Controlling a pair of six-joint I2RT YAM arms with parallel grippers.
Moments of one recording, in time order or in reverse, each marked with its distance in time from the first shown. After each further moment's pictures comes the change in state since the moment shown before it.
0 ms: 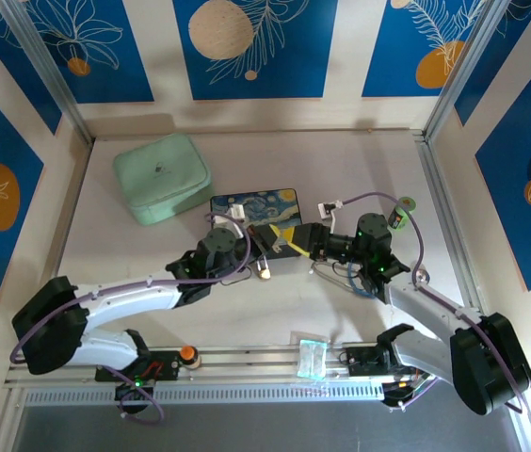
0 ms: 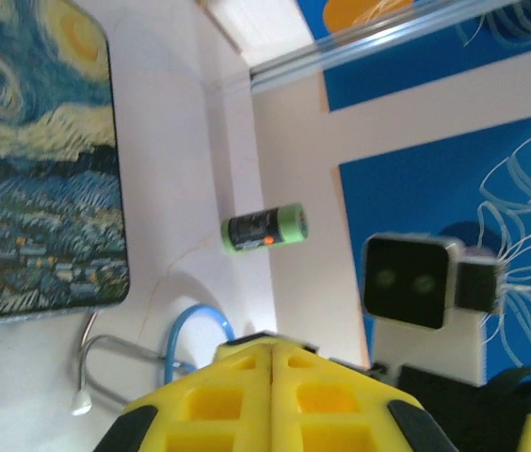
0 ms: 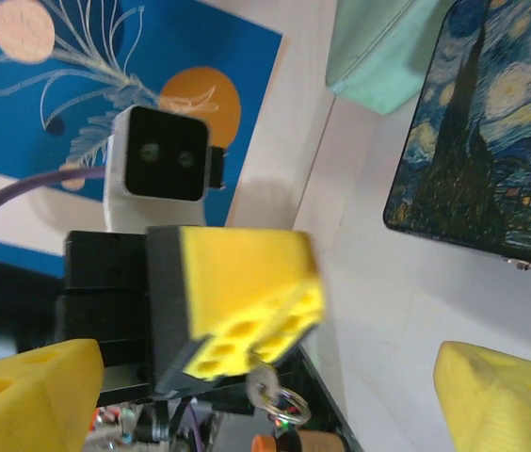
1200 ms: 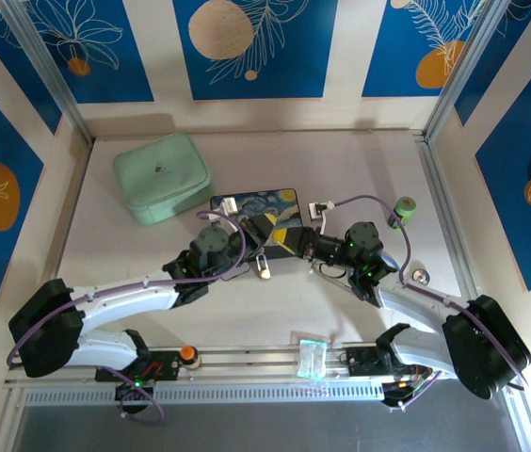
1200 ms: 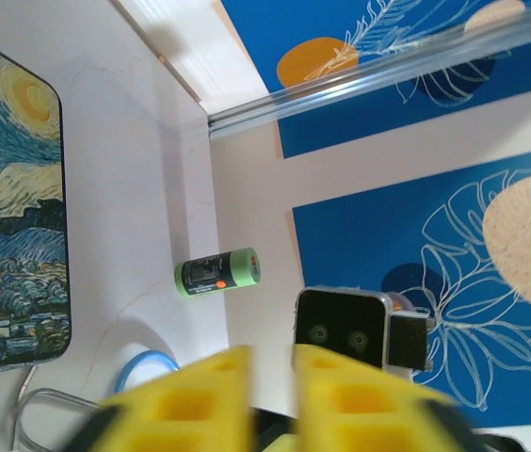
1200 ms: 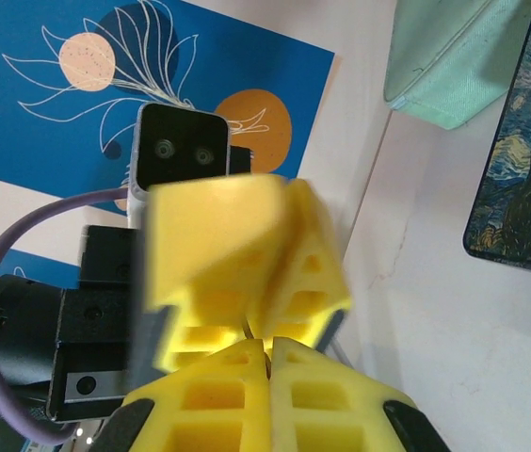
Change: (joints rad) left arm 0.006 -0.013 -0.005 0.096 -0.048 -0.014; right arm 0.118 0.079 -0.024 0.266 0.121 0.159
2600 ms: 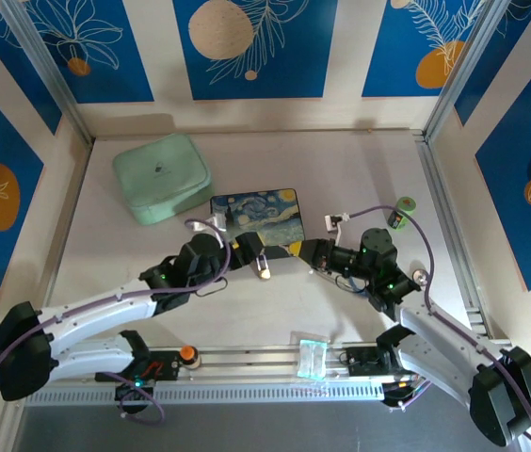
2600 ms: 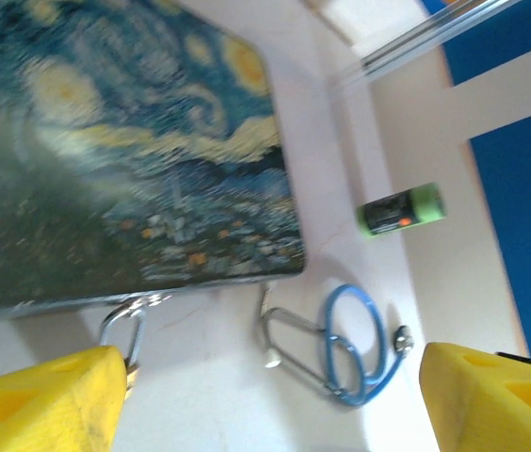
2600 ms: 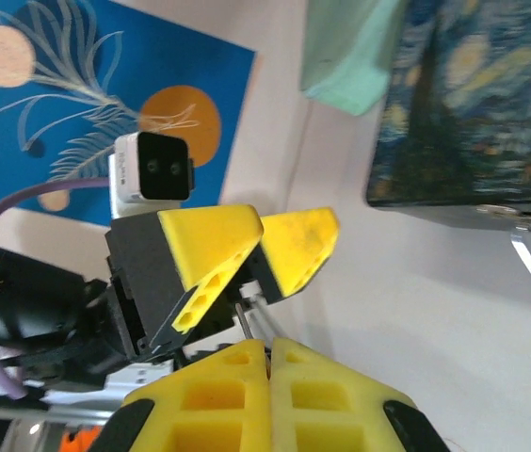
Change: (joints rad) left arm 0.027 -0.178 -0.063 -0.470 0.006 0.209; right arm -0.058 -0.308 -0.030 -0.521 0.043 -0.175
